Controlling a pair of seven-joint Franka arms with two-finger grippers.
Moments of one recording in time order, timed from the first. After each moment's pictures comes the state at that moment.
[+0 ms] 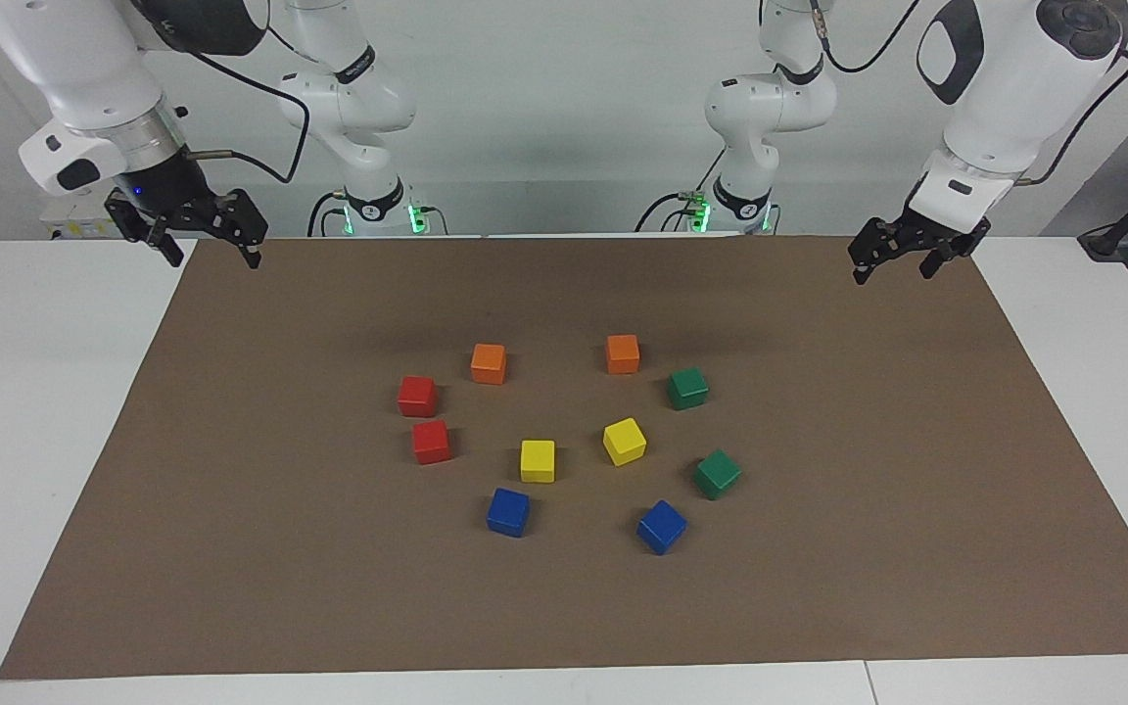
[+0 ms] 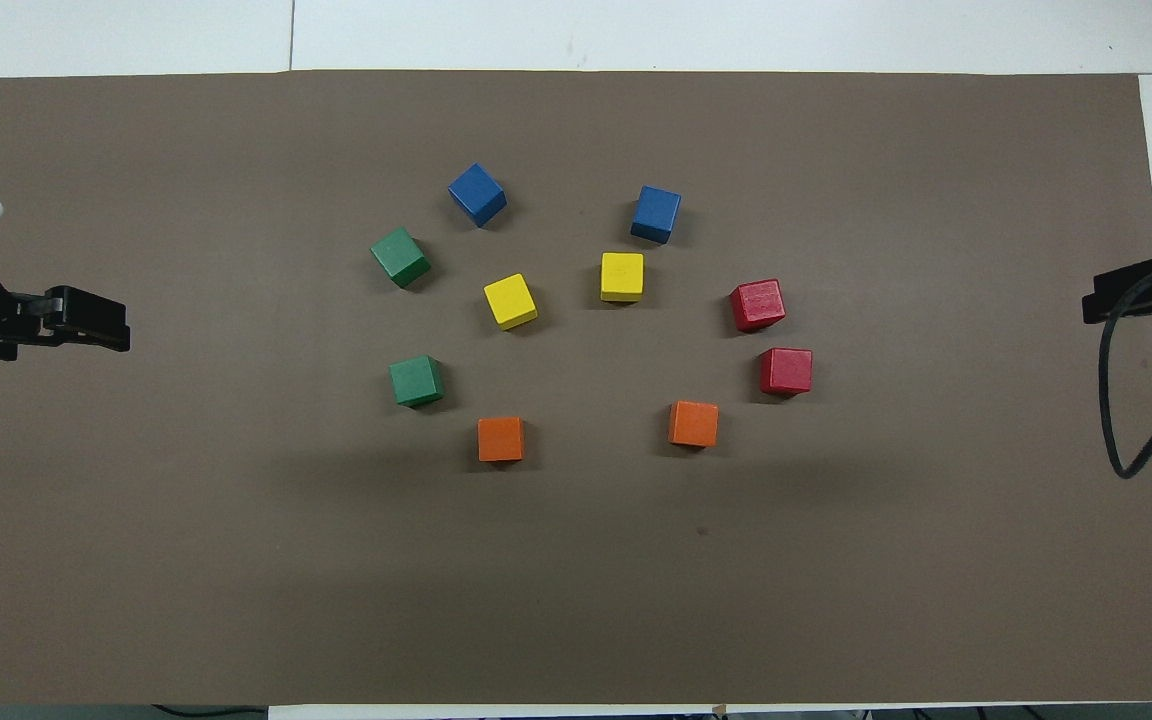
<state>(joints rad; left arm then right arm) 0.01 -0.05 -0.08 -1.71 0.01 1.61 -0.07 -0.05 -0.03 -0.01 -1.59 0.00 1.54 0.00</state>
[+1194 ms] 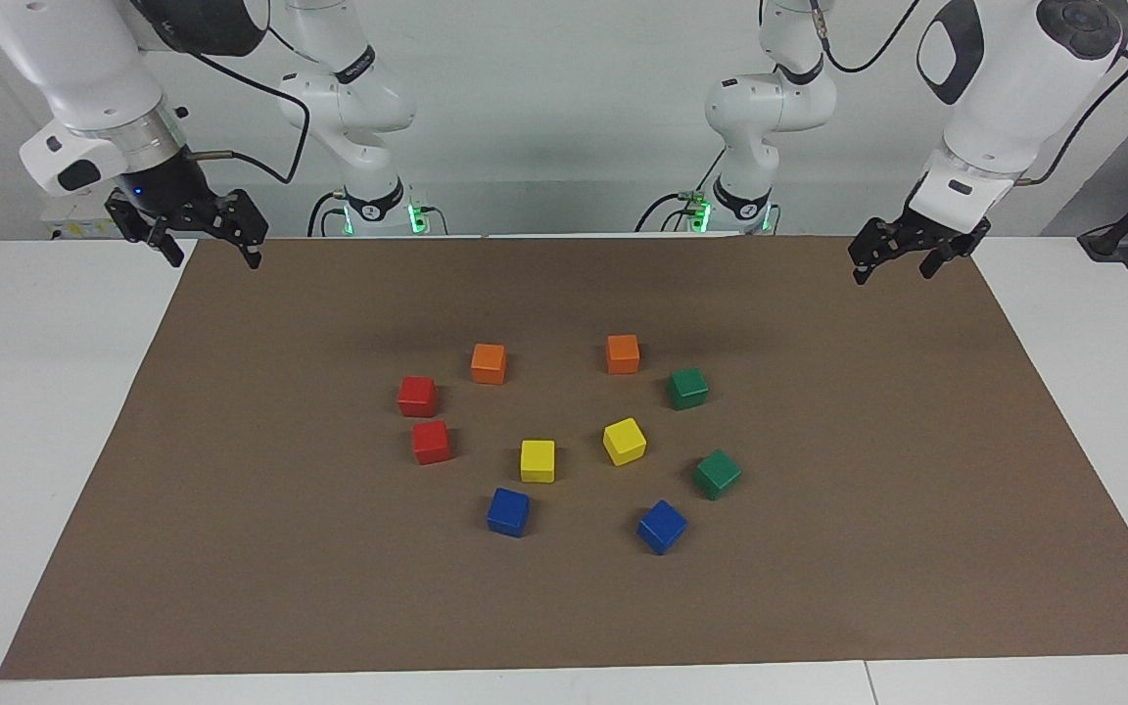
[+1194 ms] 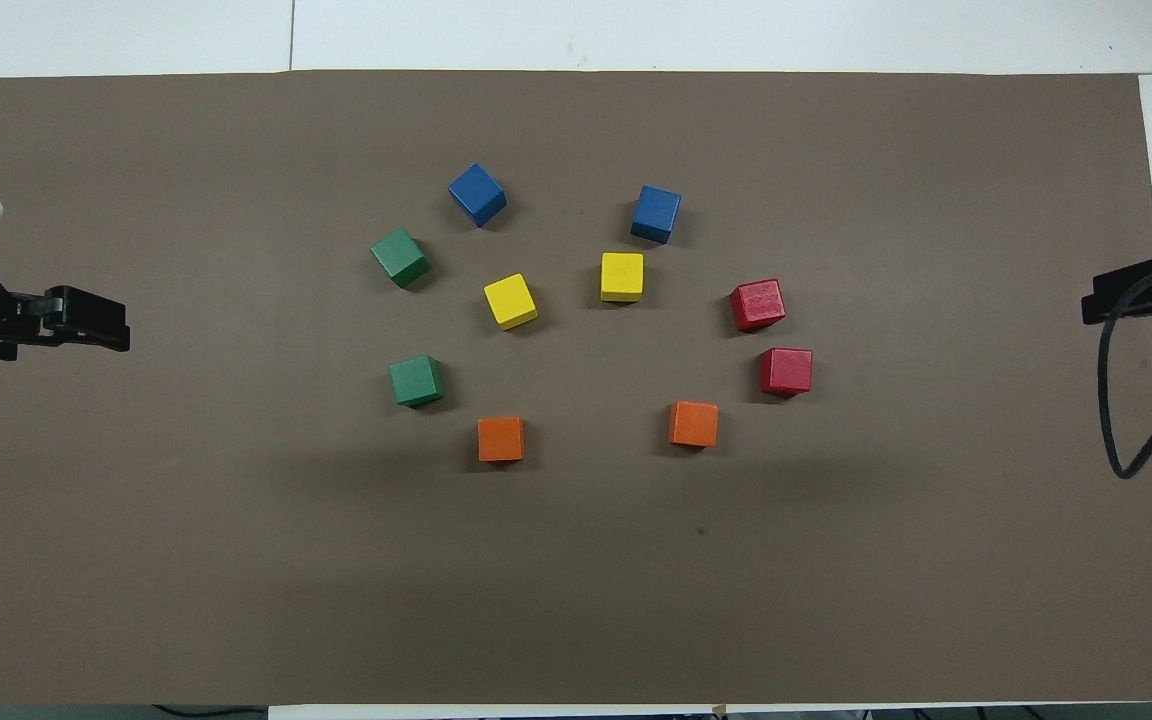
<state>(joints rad) 0.01 -0.05 -0.08 -1.71 0.01 1.61 -0.07 -0.05 -0.03 -0.01 -1.59 0.00 1.54 0.00</state>
